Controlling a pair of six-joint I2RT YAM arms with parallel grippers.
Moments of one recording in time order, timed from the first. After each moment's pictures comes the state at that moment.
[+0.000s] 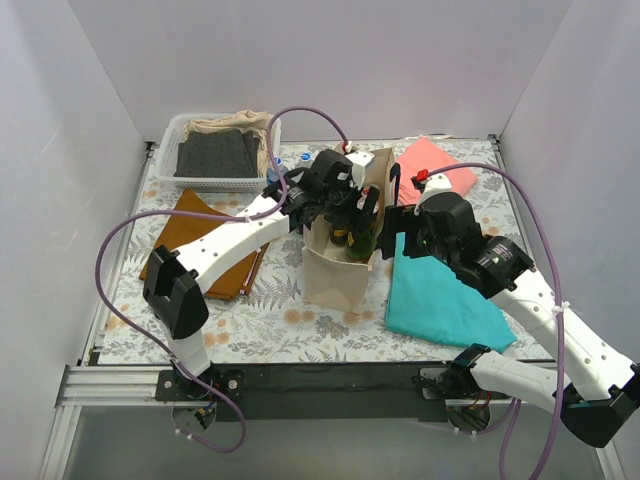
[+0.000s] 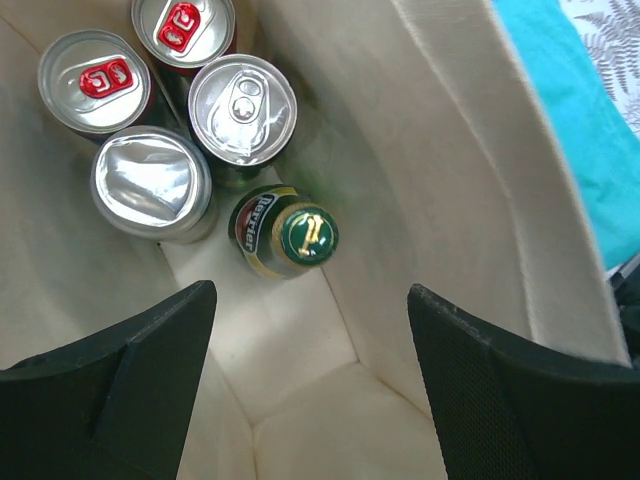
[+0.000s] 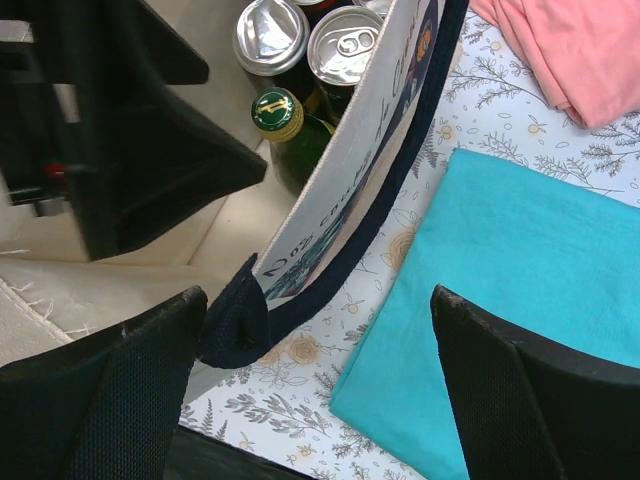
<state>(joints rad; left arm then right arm) -0.81 1.74 1.68 -0.60 0.06 -0.22 0.70 0.99 1.13 -0.73 0.20 0.39</state>
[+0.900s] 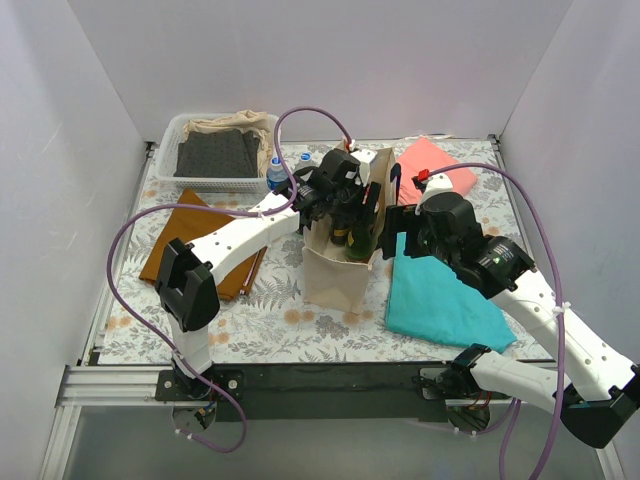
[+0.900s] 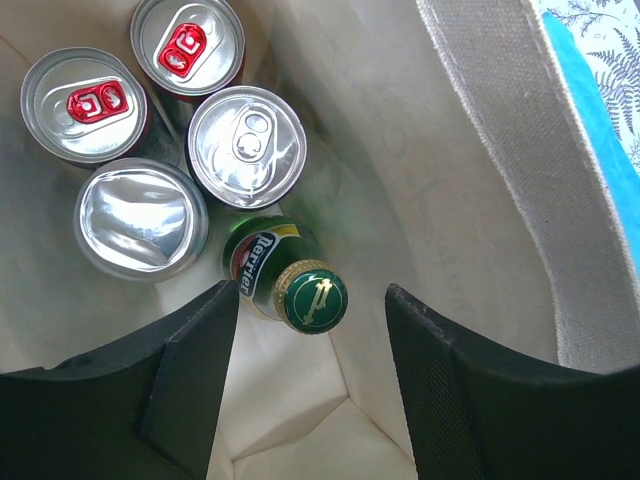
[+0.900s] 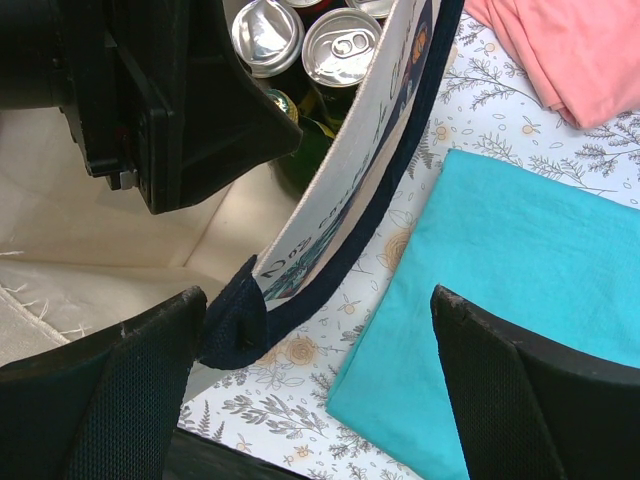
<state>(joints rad) -0.81 1.85 1.73 -0.57 0.03 -0.29 0.69 0.99 1.13 -0.74 0.20 0.39</state>
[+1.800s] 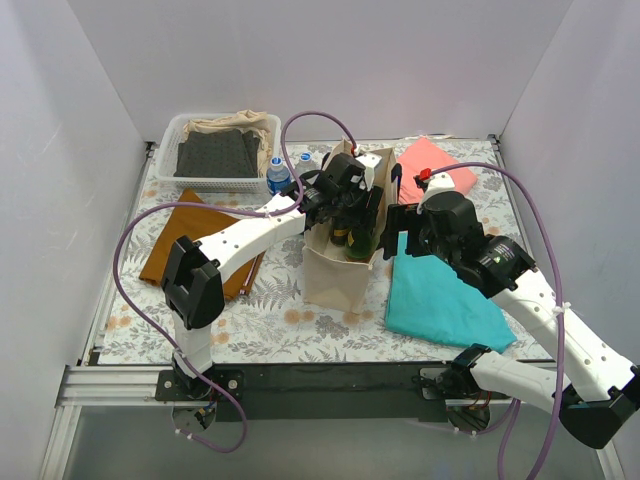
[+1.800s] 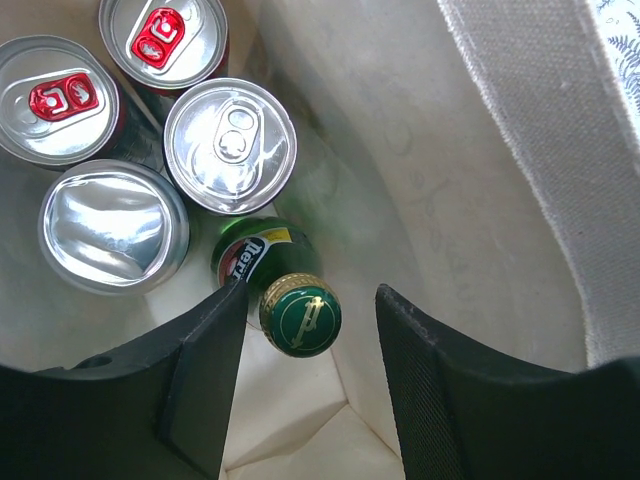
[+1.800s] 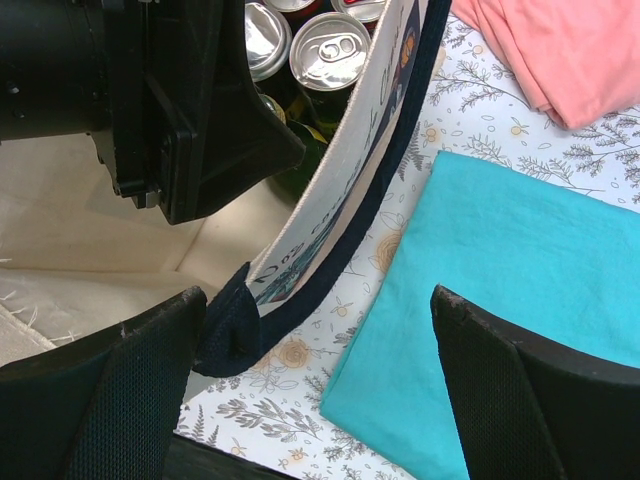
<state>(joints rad) -0.83 1.88 1.72 -0.55 0.03 -0.29 0.68 0.99 1.13 -0.74 0.21 0.38</state>
